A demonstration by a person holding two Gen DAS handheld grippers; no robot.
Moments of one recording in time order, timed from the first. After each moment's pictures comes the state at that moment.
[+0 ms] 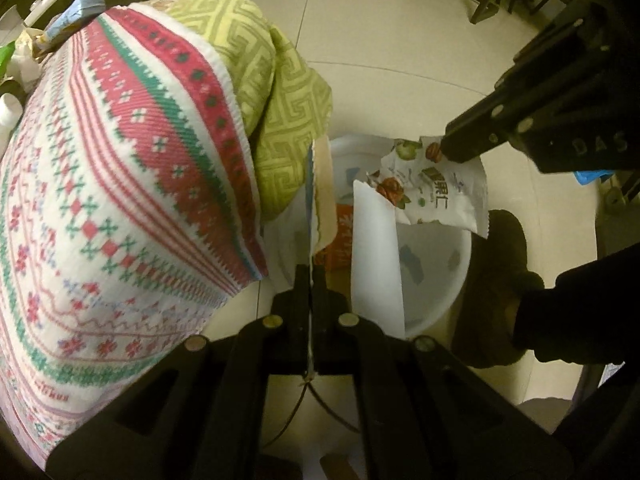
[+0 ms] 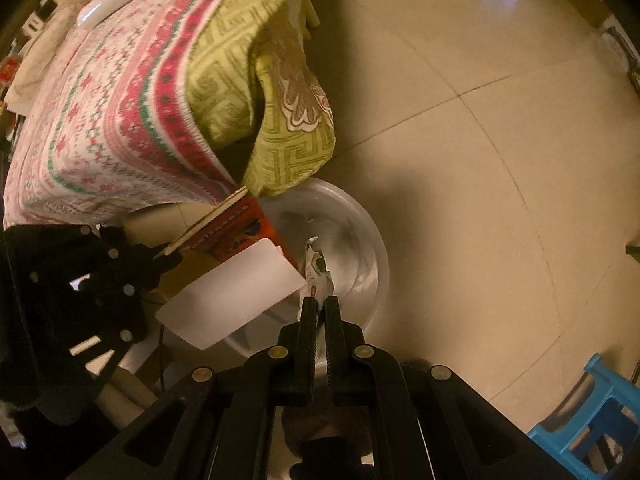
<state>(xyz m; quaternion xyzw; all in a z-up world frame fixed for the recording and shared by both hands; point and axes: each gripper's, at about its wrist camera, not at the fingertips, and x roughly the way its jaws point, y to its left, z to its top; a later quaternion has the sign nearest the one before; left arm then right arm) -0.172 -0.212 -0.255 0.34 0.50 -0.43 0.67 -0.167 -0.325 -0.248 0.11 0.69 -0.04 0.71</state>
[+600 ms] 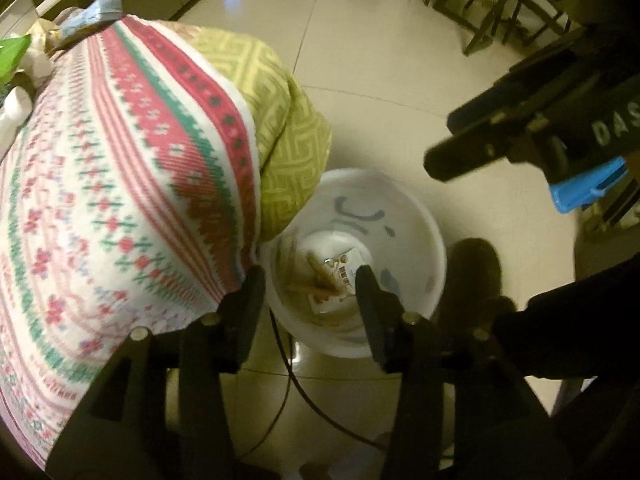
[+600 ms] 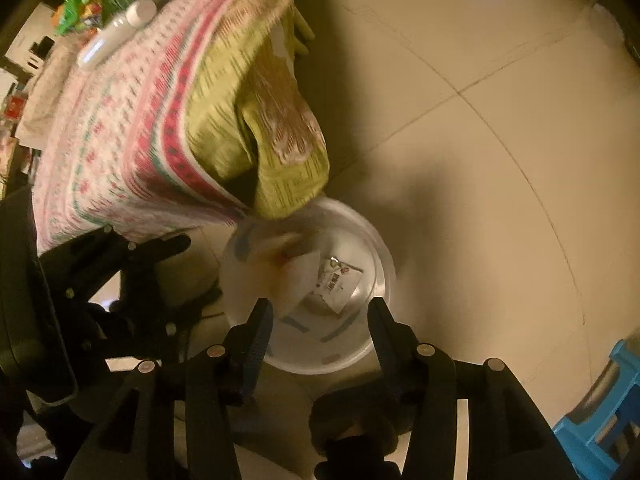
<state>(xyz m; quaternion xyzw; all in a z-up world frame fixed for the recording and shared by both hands) -0.154 -0.203 -0.217 0.28 0.50 -0.46 0.68 -0.170 -0.349 -0.215 0.17 0.66 -0.03 0.73</state>
